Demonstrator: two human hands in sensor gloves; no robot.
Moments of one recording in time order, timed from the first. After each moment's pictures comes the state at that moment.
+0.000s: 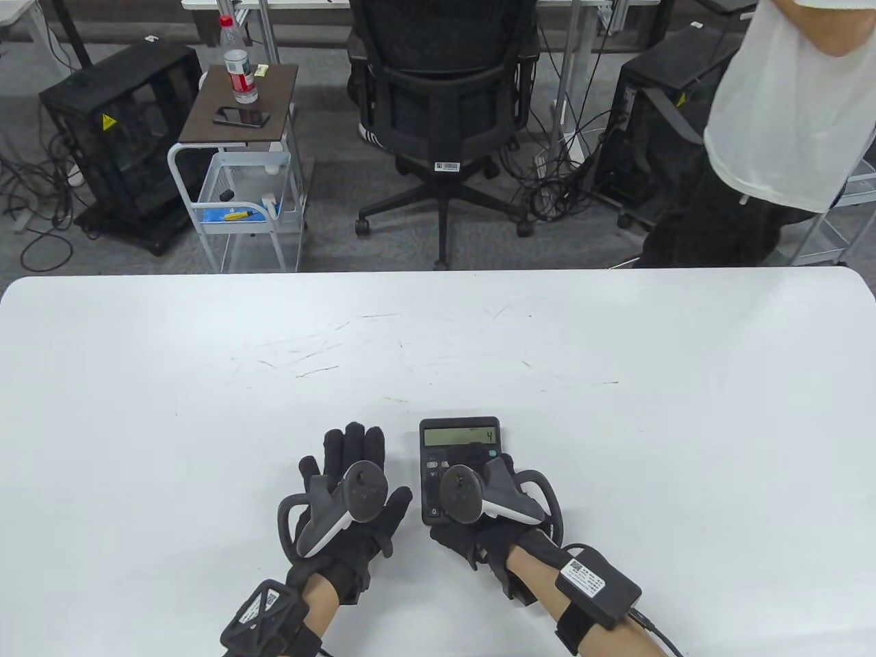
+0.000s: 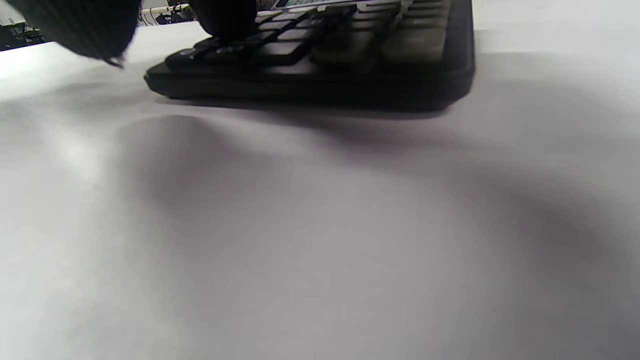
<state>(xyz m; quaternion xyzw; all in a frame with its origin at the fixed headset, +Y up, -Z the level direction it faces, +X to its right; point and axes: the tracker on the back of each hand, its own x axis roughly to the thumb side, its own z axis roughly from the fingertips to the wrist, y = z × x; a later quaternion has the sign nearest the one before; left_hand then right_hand) -0.166 -0.740 -0.342 -0.03 -0.04 0.09 0.99 0.032 -0.761 -0.353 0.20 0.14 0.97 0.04</state>
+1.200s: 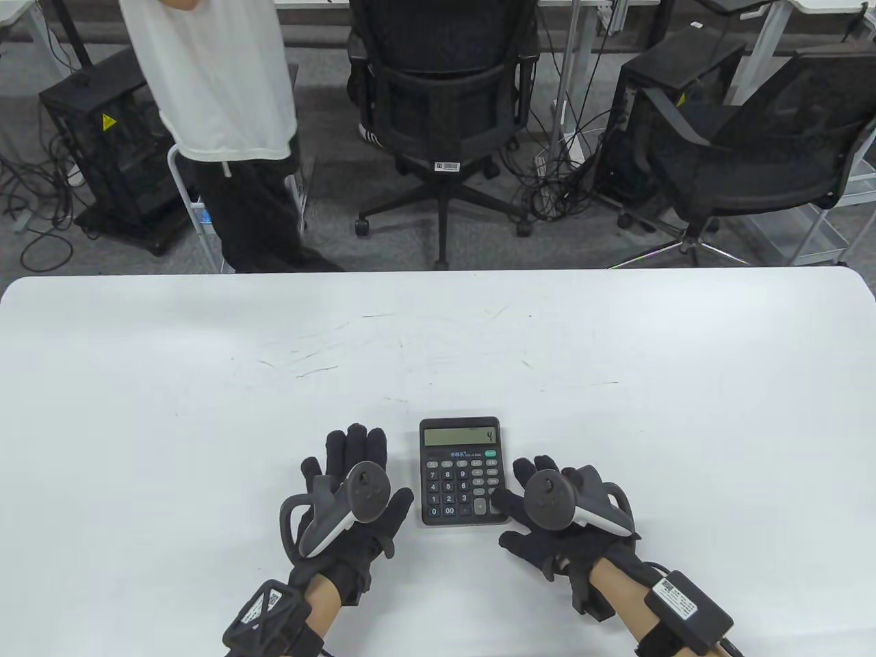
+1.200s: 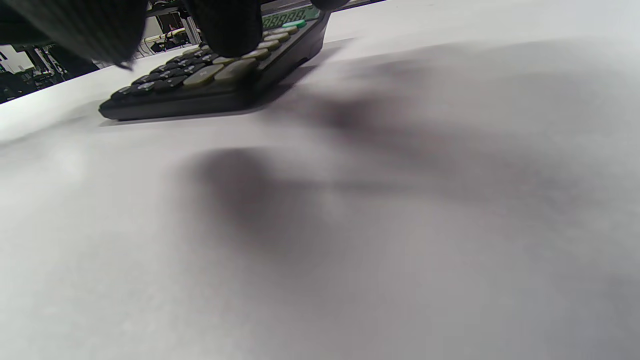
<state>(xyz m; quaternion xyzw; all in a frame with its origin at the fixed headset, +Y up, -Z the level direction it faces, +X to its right) -0.163 -0.740 -0.342 -0.03 -0.04 0.09 0.99 0.130 -0.759 -0.335 0.19 0.15 0.96 0.11</state>
